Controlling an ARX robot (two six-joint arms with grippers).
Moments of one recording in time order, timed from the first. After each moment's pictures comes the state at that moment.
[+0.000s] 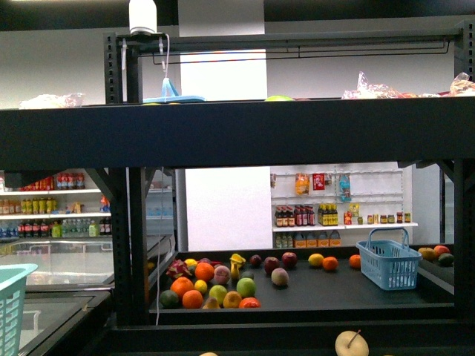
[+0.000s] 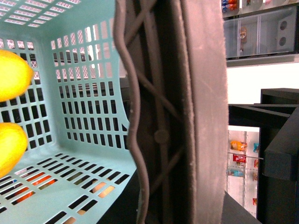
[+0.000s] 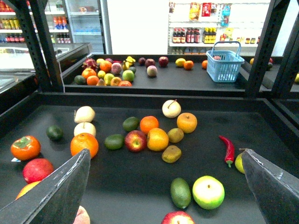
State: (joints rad) left arm 0.40 1.76 1.42 -0.01 0.08 -1.32; right arm 0.00 0.00 0.02 0.00 0.00 0.00
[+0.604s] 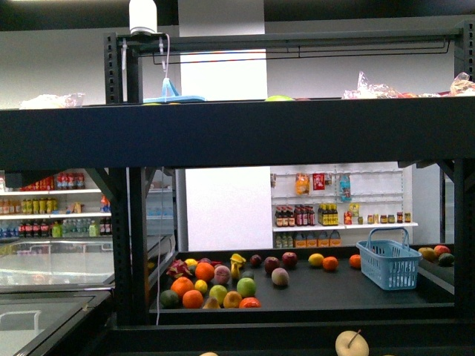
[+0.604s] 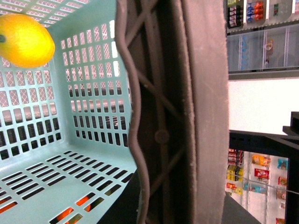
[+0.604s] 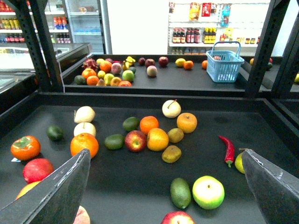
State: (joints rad) left arm 0.55 1.82 1.44 -0.06 0.18 -1.20; right arm 0.00 0.00 0.02 0.00 0.00 0.00
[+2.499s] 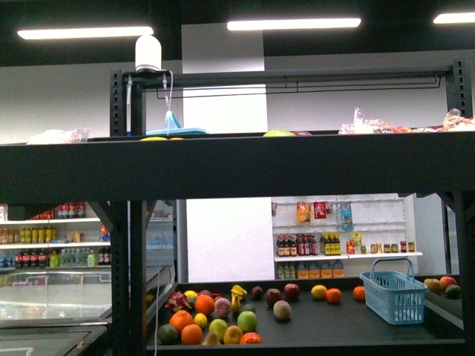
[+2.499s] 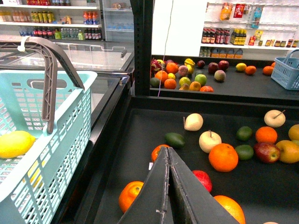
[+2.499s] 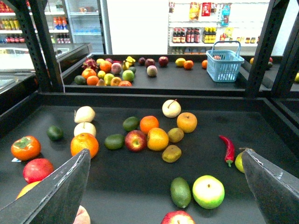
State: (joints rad) left arm 0.00 0.14 0.17 -0.04 0.00 -0.01; right arm 0.00 0.00 0.02 0.00 0.00 0.00
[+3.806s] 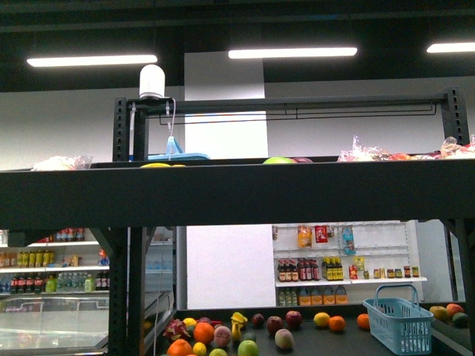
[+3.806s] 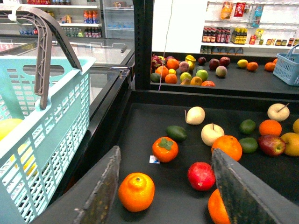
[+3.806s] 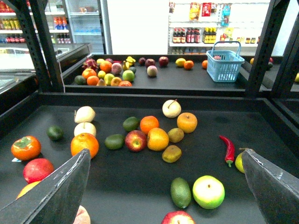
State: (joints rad) left arm 0.00 0.01 0.01 -0.01 0.00 -0.01; right arm 0.00 0.00 0.02 0.00 0.00 0.00
